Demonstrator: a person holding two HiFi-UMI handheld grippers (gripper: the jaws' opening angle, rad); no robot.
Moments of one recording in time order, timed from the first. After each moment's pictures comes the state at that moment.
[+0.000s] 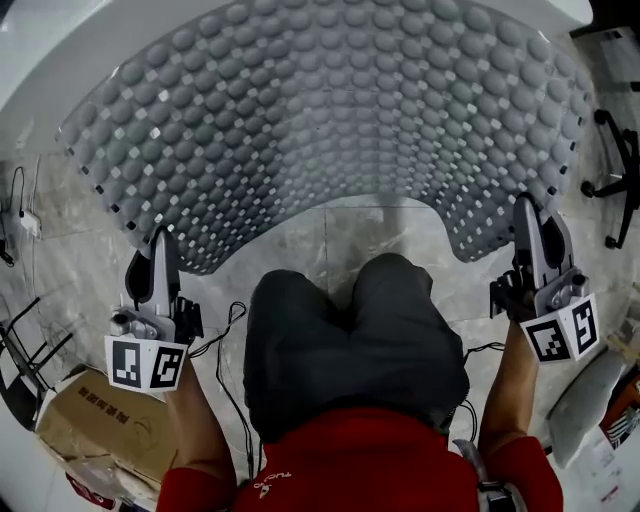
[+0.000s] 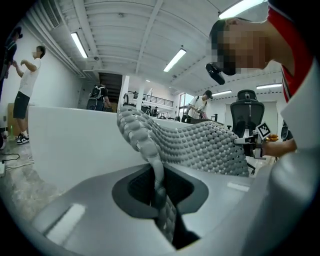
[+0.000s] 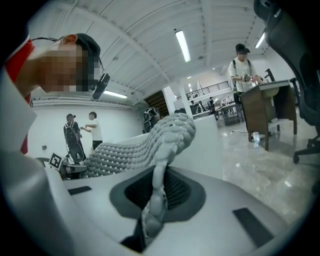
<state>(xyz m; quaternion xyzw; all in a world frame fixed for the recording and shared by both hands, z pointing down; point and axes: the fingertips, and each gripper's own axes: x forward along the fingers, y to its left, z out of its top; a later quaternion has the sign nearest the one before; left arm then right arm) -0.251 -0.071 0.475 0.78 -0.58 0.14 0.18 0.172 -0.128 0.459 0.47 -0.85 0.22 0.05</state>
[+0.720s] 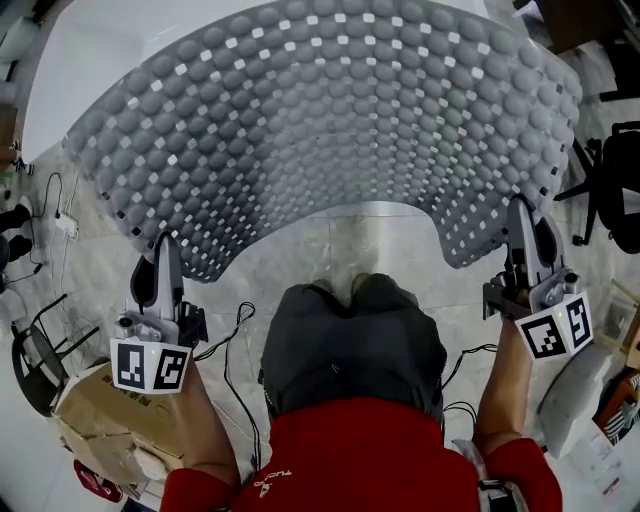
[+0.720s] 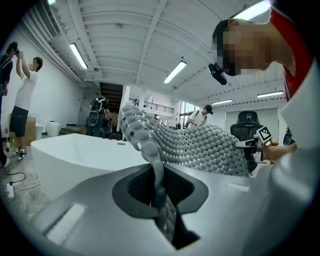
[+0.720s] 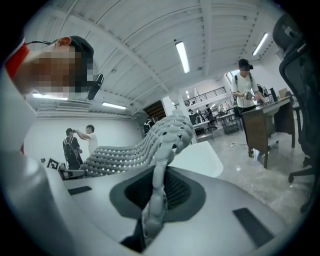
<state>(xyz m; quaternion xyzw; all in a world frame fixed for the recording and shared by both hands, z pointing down) -0.256 -0.067 0.476 0.78 -0.59 0.11 0.19 0.172 -0.129 0.456 0.49 -0.84 0.23 0.04</state>
